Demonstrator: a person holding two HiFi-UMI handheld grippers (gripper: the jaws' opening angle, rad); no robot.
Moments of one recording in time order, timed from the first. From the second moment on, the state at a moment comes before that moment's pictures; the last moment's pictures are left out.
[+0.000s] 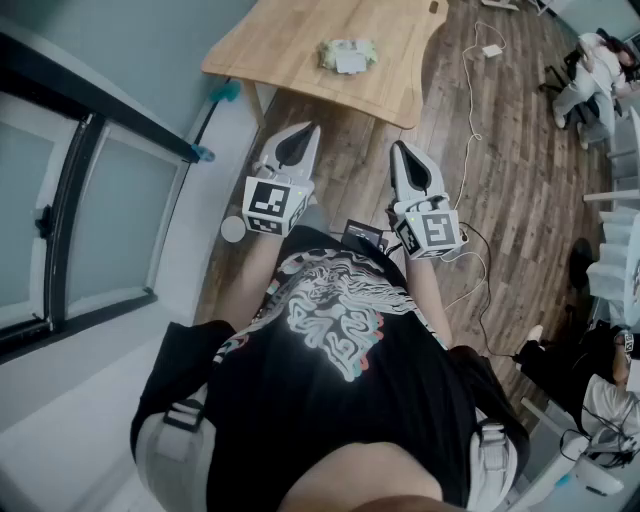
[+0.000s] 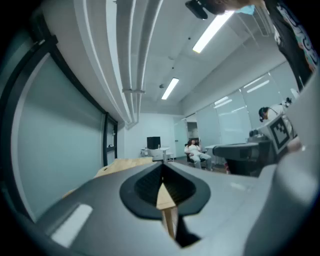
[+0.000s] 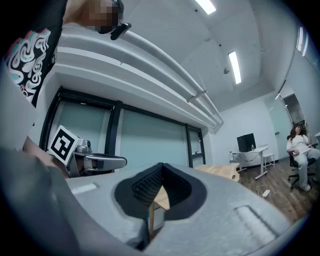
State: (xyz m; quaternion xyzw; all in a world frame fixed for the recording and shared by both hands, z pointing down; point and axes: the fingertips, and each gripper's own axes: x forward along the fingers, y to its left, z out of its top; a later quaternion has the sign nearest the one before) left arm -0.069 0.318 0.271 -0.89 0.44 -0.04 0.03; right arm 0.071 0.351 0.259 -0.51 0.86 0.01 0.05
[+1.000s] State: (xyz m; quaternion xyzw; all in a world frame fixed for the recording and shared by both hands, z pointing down) left arm -0.065 0.271 0.295 -0.89 0.45 -0.06 -0.02; right arm 0.103 0.311 0.273 -0.55 0.84 -0.01 0.06
